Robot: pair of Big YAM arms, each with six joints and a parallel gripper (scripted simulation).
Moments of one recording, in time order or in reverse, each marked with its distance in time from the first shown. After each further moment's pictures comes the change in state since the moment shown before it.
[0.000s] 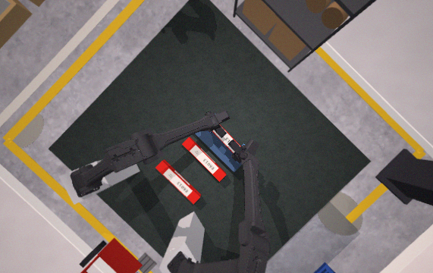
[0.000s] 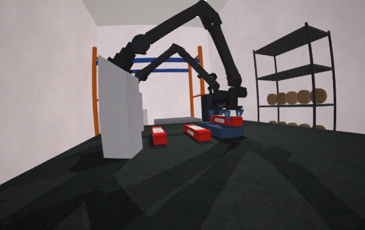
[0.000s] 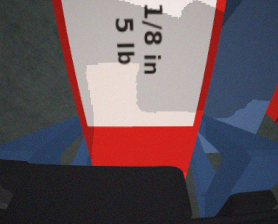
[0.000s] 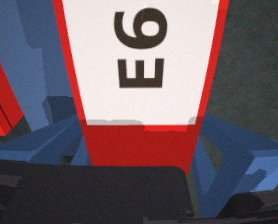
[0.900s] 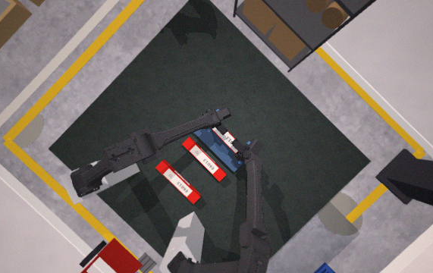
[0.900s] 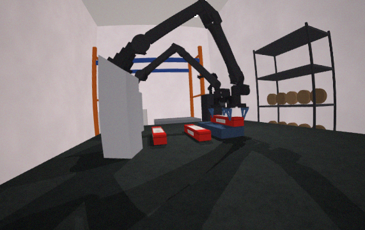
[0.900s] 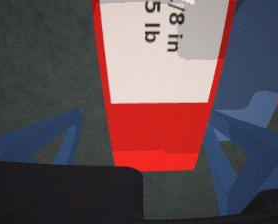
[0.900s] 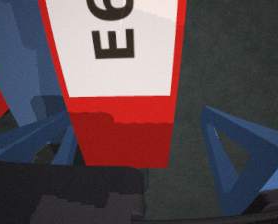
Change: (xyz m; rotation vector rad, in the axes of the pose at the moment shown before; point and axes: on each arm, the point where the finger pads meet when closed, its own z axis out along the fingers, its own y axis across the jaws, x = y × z) left arm 0.007 0.019 -0.015 -0.031 0.011 -0.002; right arm 0.010 -0.021 -0.013 0.034 0.012 0.008
